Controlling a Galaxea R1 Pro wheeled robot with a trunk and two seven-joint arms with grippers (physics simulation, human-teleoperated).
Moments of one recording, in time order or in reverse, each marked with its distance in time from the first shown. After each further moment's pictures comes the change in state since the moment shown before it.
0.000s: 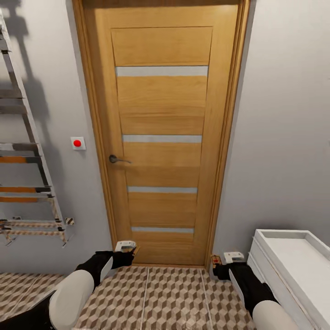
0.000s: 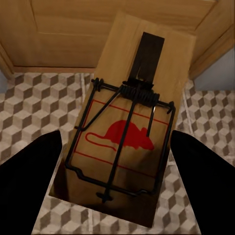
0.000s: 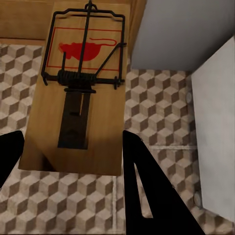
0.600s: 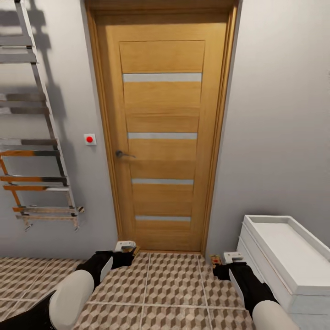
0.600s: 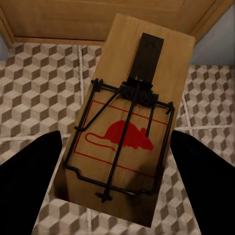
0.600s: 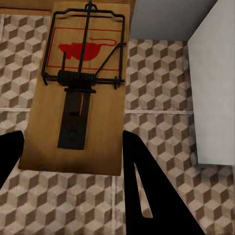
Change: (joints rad) left arm 0.000 0.000 0.000 0.000 0.000 0.003 0.000; right arm 0.000 0.000 0.000 0.002 -0.001 0.000 0.000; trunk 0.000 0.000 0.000
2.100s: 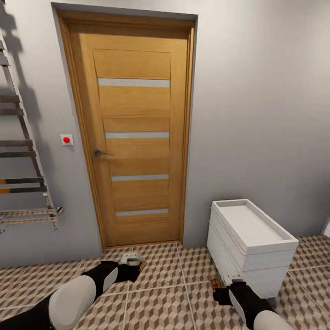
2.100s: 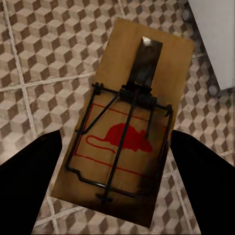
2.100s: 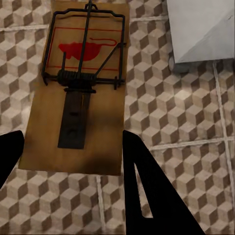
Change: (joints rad) left arm 0.000 0.004 -0.001 0.162 -0.004 -0.015 0.025; right arm 0.000 -0.011 -0.001 0.255 0.003 -0.100 -0.013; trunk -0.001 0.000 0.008
